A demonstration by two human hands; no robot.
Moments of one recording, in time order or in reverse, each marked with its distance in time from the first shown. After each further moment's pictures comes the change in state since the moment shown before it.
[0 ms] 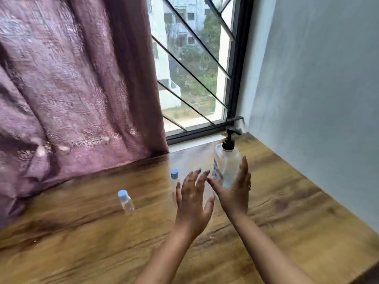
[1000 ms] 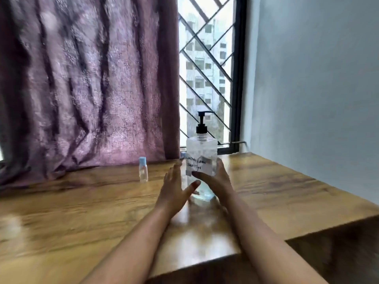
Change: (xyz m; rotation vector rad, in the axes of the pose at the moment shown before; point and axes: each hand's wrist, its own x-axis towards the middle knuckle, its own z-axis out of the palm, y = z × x) left_hand -0.115 -0.037 -0.008 -0.117 0.264 0.121; right_hand -0.100 0.019 -0.009 0.611 -0.423 -0.181
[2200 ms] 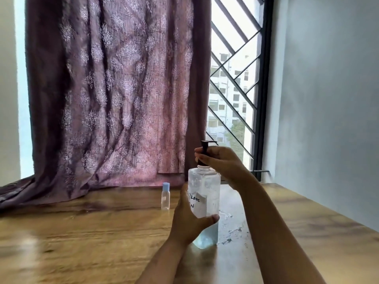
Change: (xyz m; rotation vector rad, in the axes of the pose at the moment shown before) left_hand 0.011 -0.020 -0.028 -0.305 0.141 -0.110; right_hand 0.056 -0.119 0.046 0.079 -0.342 -0.272
